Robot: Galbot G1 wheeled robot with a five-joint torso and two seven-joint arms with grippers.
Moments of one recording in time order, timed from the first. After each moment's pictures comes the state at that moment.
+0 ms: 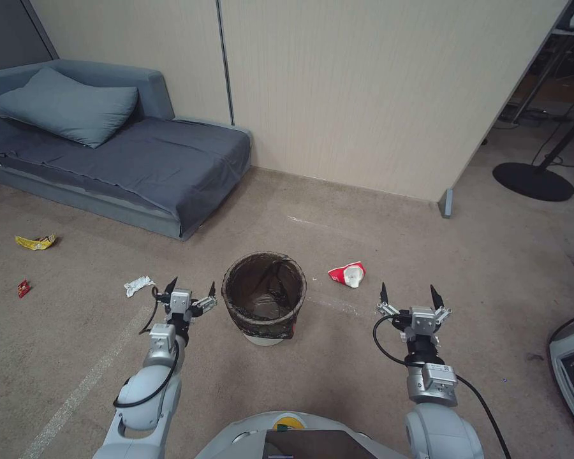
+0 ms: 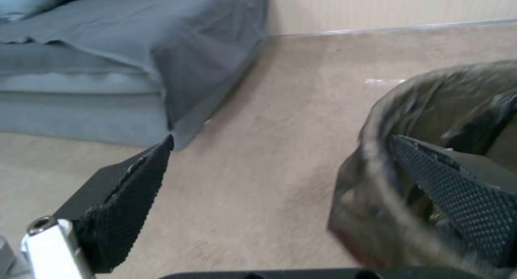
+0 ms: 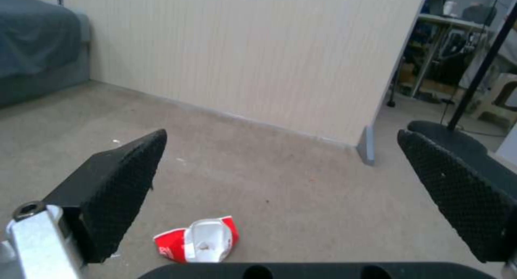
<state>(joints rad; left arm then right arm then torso) 1.53 -1.44 -0.58 -2.04 -0.01 0.22 0.03 -1.75 1.61 0.68 2.13 -0.15 0.15 0.09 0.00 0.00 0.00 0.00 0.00</state>
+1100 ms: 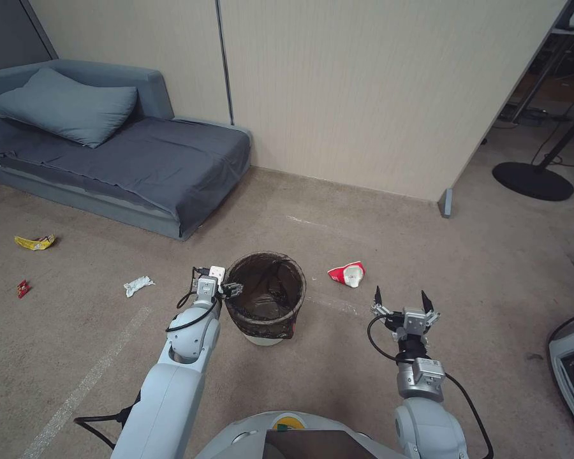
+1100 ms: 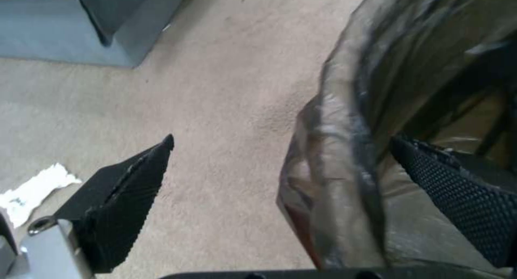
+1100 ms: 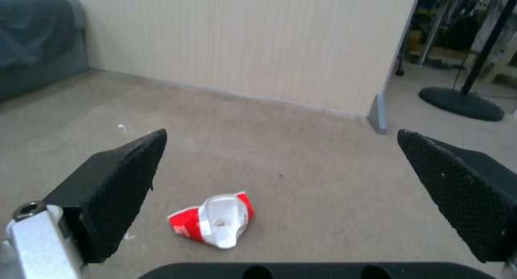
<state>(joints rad) 1.22 -1.43 -0.38 -1.87 -0.03 0.73 -0.14 -1.70 1.61 0.65 2.04 -0.10 0.13 0.11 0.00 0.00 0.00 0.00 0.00</state>
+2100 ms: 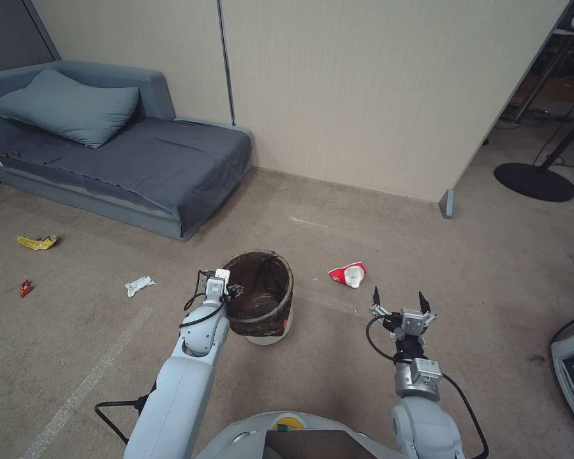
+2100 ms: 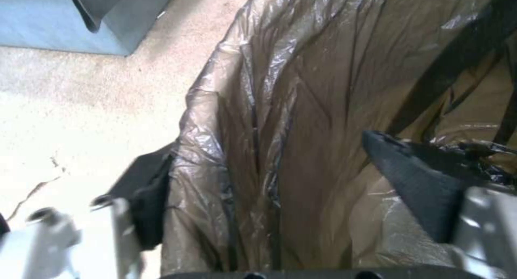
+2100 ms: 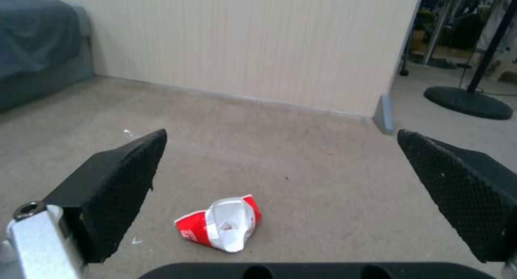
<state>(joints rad) 1.19 -1.45 -0.36 -1.77 -0.03 0.73 -0.16 -1.69 1.61 0.65 2.02 -0.08 0.16 0.11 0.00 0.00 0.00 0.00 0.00</state>
